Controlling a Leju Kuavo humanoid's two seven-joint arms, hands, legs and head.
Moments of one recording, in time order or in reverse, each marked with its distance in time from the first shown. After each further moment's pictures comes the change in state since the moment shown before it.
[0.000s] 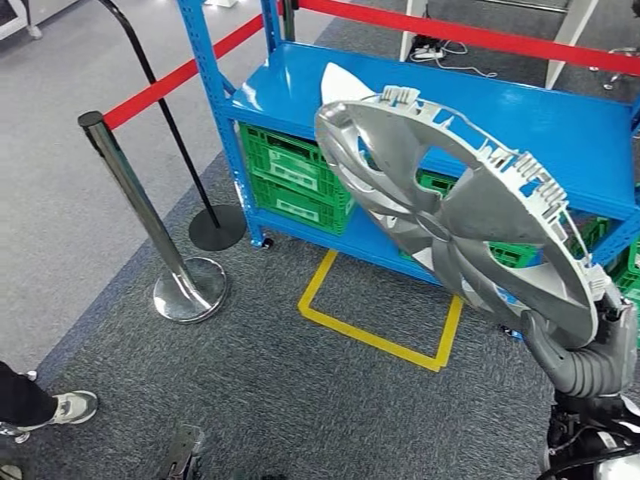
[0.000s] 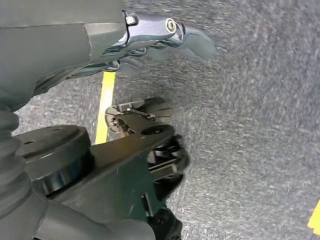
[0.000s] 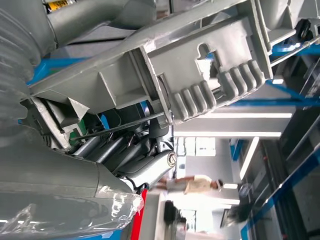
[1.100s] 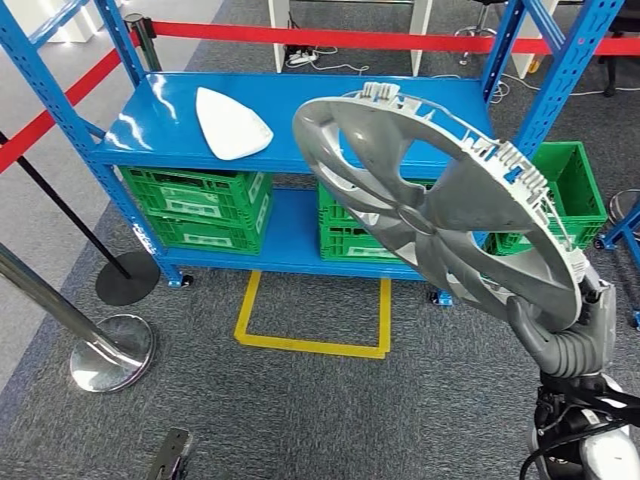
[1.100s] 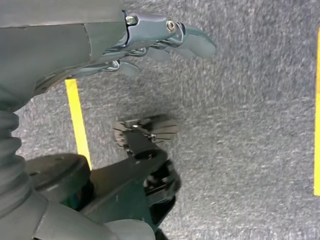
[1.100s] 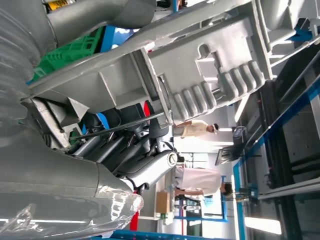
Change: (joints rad) left arm 0.007 0.036 -0.004 0.000 -0.014 0.018 -0.056; right arm -0.085 0.000 0.040 0.088 -0.032 0.028 -0.005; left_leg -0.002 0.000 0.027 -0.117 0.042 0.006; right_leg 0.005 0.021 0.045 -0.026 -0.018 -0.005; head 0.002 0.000
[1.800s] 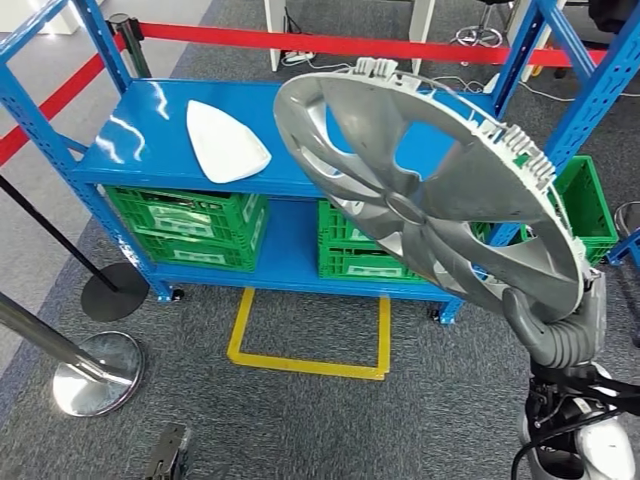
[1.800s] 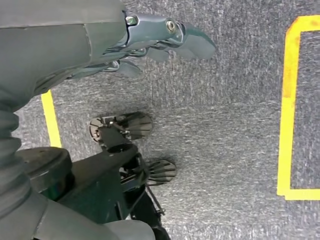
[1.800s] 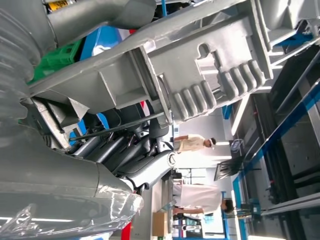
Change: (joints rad) left arm -0.005 -0.005 0.008 0.000 0.053 0.000 -0.009; right arm -0.055 0.000 0.042 0.017 -0.073 0.030 0.009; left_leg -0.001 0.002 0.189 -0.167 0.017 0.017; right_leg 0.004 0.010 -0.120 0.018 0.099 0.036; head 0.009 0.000
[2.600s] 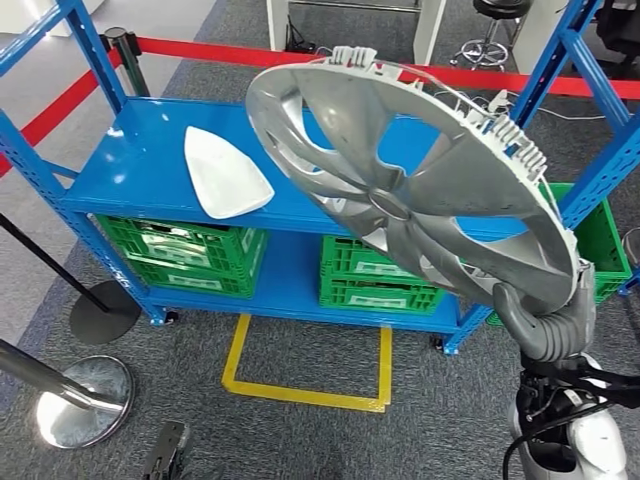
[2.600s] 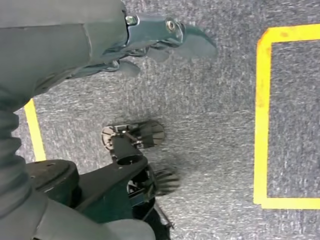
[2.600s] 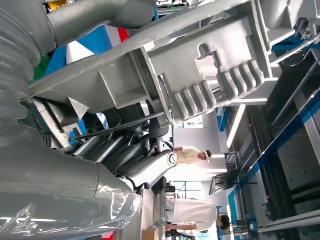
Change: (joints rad) left arm -0.007 0.003 -0.014 0.000 -0.009 -0.006 0.031; right arm -0.048 0.000 0.052 0.004 -0.016 -0.018 0.009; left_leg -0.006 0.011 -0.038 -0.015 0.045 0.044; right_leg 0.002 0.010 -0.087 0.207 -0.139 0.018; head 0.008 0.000
